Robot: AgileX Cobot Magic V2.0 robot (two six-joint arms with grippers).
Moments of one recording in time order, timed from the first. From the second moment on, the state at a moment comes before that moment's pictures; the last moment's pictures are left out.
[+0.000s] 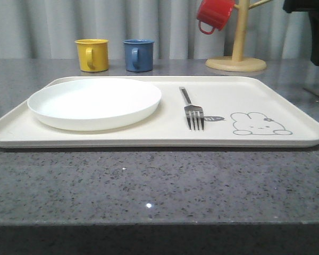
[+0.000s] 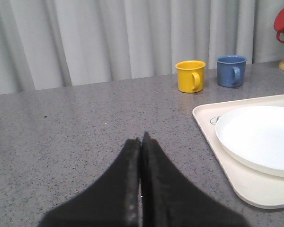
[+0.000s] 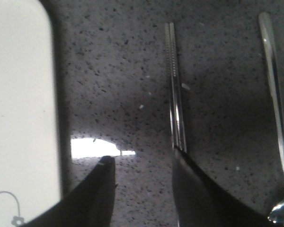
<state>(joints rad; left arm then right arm) -0.06 0.00 -0.38 0.00 0.52 0.13 0.04 1.69 -1.51 0.03 1.12 0.15</state>
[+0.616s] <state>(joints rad) -0.06 0.00 -0.38 0.00 0.52 0.13 -0.03 1.80 -1.44 0.07 1.13 -0.02</state>
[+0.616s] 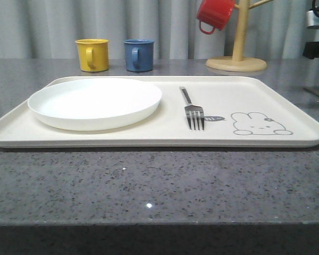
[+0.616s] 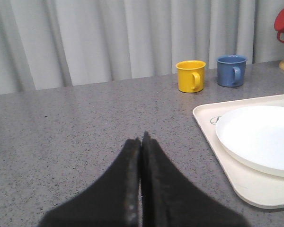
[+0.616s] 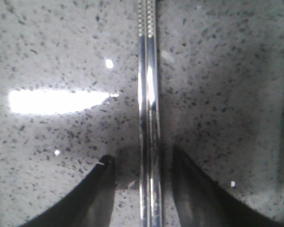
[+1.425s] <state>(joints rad) -0.06 0.00 -0.38 0.00 0.52 0.13 -0.03 1.78 -1.46 0.06 1.15 0.03</state>
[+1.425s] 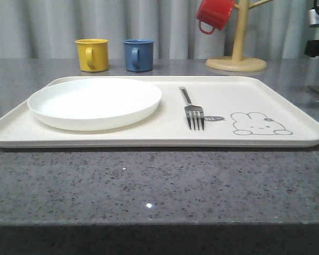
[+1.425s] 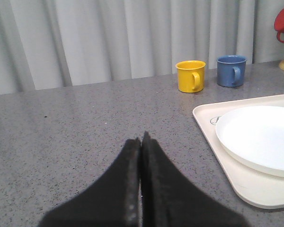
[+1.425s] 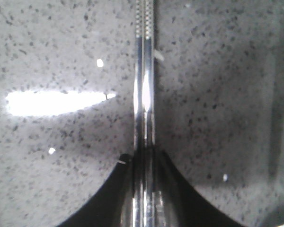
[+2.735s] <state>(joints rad) -0.06 0.00 -0.38 0.00 0.52 0.13 0.39 1.86 -1.57 0.11 1.14 0.41</state>
